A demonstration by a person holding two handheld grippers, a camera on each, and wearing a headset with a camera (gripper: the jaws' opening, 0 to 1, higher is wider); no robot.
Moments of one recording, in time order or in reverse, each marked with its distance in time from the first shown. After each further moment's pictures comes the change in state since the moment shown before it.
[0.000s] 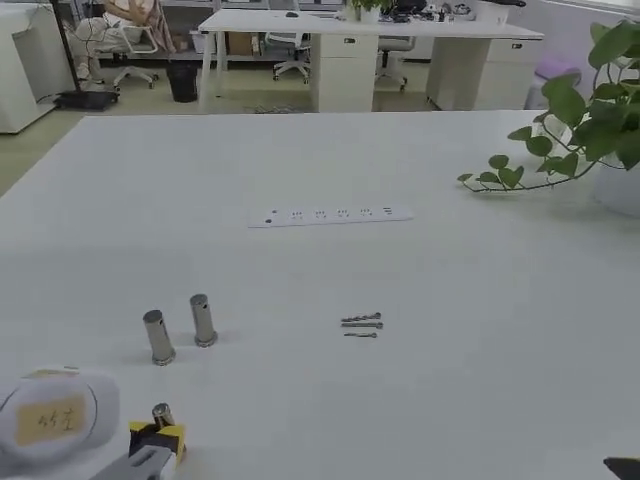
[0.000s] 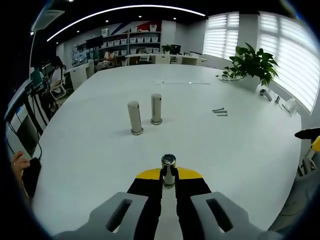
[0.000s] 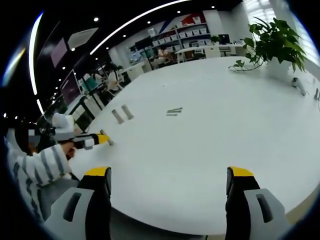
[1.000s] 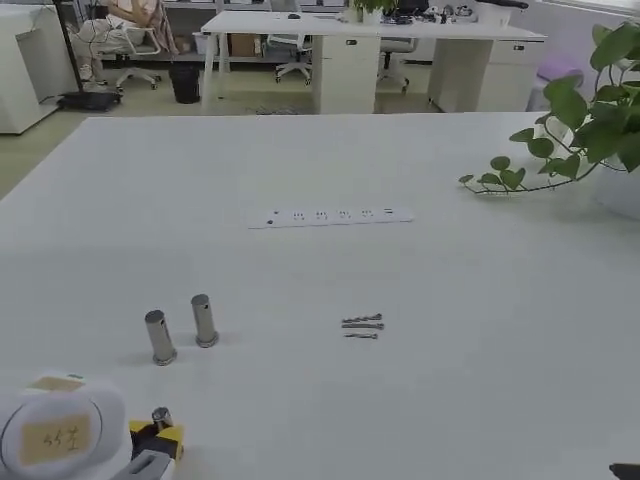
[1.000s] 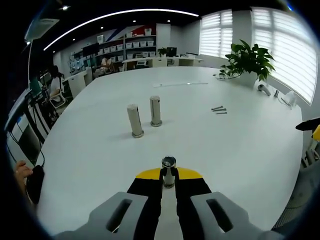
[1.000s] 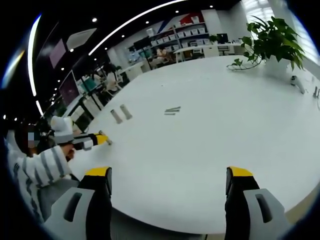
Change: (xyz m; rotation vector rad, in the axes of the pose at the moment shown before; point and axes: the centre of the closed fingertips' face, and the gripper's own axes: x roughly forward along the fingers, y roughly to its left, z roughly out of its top) left arm 0.000 0.003 0.002 0.063 -0.023 0.007; right arm -0.001 -0.004 -0.002 0.011 0.002 -0.005
